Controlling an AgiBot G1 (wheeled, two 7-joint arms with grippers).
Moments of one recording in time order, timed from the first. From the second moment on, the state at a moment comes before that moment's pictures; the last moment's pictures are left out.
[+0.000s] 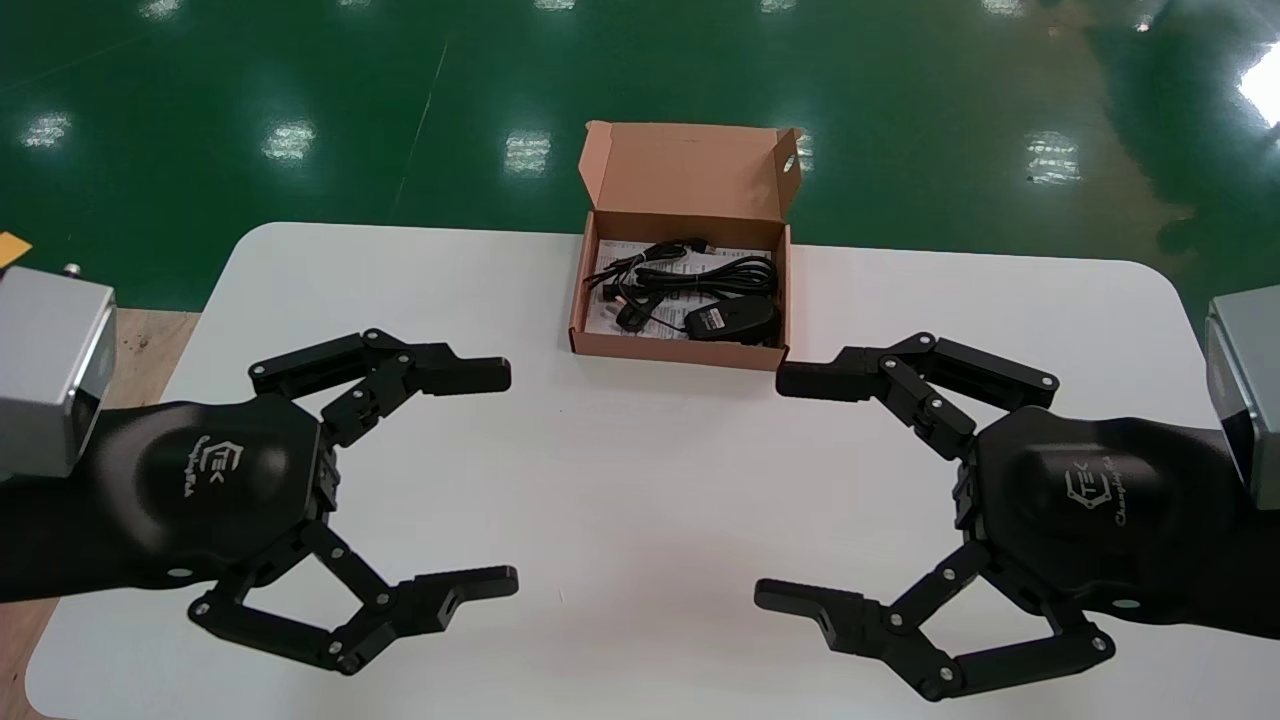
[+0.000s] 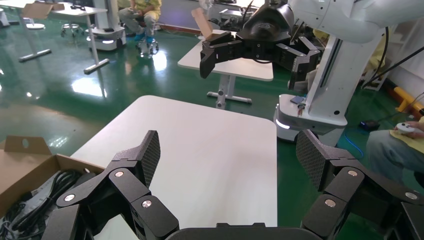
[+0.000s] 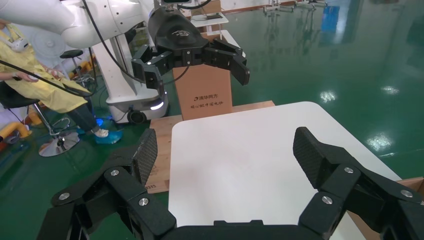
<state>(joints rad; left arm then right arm) -1.08 0.61 0.28 -1.28 0.73 1.49 -0.19 1.07 -0.61 -0.28 1.28 -0.73 -1.50 0.19</state>
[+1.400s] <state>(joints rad) -1.08 0.61 0.28 -1.28 0.73 1.49 -0.19 1.07 -0.61 -0.28 1.28 -0.73 -1.50 0.19</state>
